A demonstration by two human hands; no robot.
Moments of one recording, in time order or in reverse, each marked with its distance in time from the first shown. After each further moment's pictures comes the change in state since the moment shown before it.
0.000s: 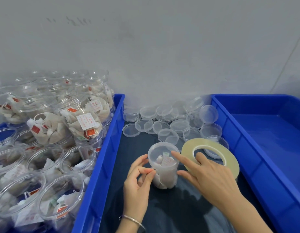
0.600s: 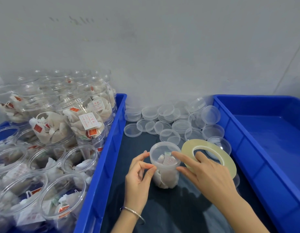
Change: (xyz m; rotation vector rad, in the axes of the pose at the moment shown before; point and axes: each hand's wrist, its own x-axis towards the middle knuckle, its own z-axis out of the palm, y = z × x) left_hand 0.016 -0.015 -0.003 -0.034 -0.038 0.000; right_hand 0.009 -0.007 0.006 0.115 0.042 0.076
